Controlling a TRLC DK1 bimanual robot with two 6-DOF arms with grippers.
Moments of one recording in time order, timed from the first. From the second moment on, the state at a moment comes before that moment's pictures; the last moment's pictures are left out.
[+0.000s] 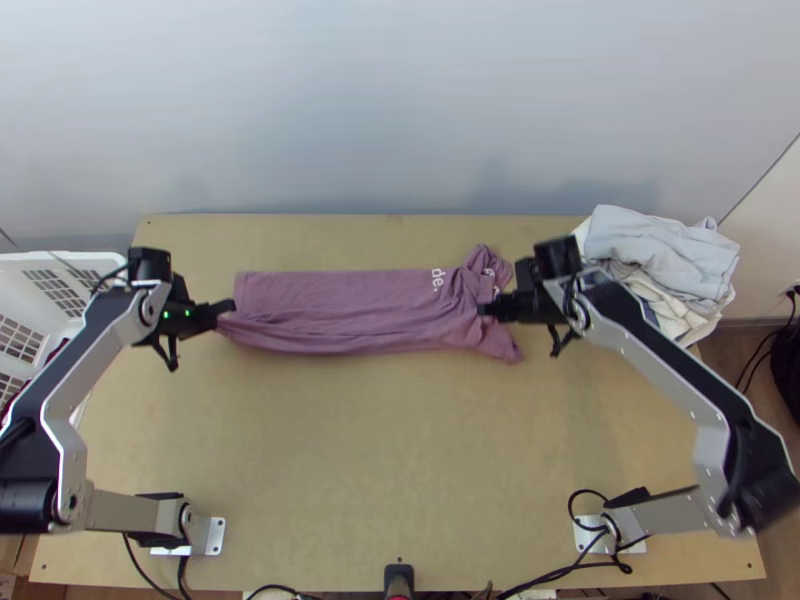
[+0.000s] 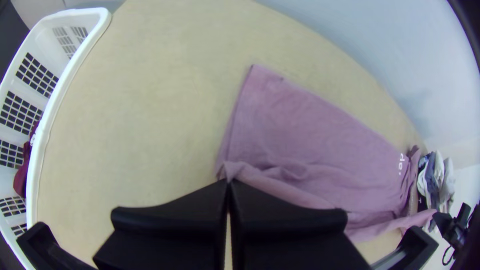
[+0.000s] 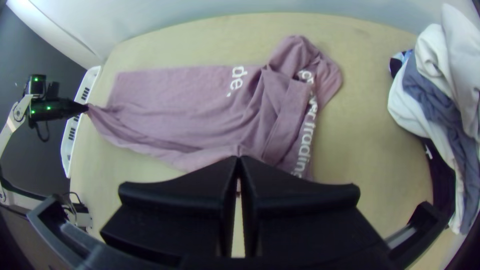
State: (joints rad) left arm 0.11 1.52 1.11 -0.65 0.09 -0.28; right arm 0.37 1.56 1.21 -0.56 -0.23 0.26
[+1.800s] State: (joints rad) left arm 0.07 2.02 1.66 -0.87 0.07 -0.22; right arm 0.25 2.17 1.92 -0.67 -0.24 0.23
